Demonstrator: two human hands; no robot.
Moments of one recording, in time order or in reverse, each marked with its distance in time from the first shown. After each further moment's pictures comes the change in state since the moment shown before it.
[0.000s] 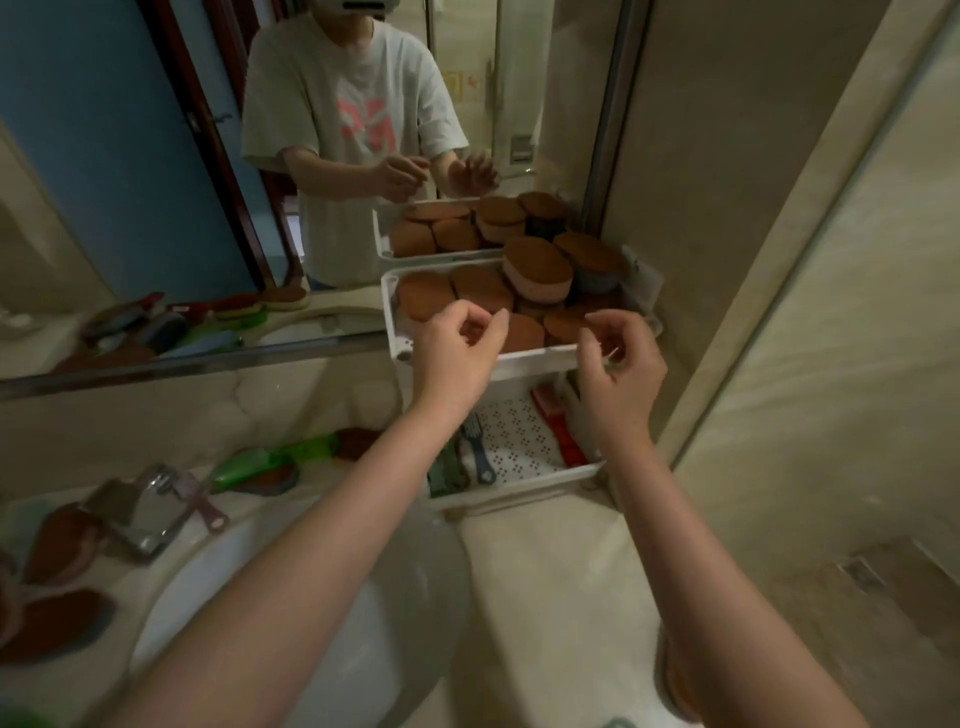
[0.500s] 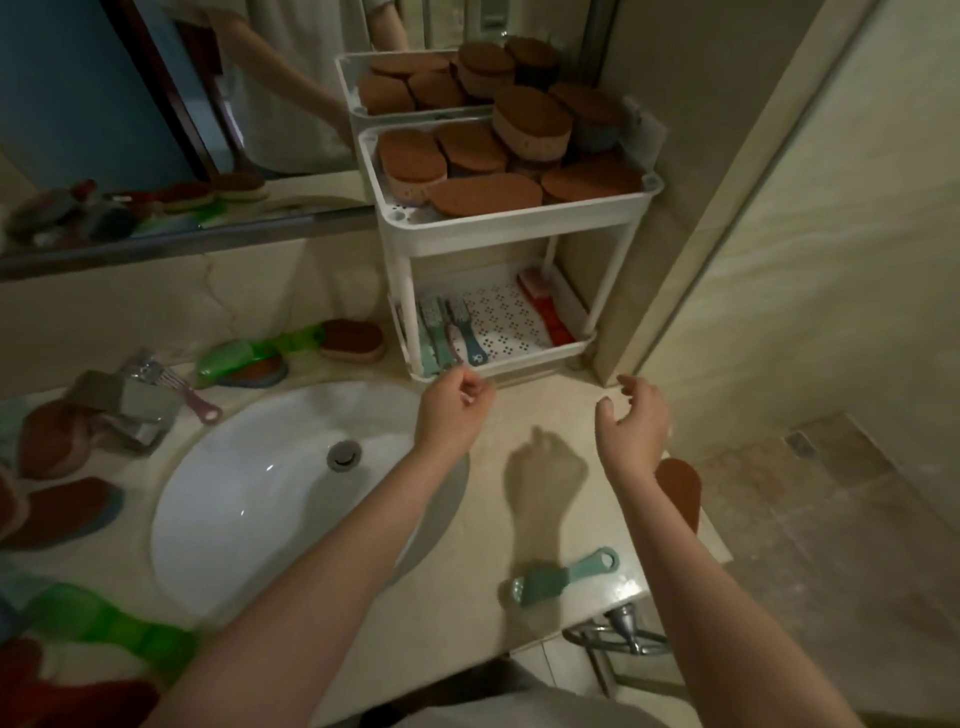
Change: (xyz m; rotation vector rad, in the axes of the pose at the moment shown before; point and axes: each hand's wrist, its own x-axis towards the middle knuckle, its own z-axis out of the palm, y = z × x) left_hand -0.144 -0.116 0.014 0.062 -0.348 -0.380; right_hand -0.168 0.075 -0.068 -0.568 -0.174 0.516
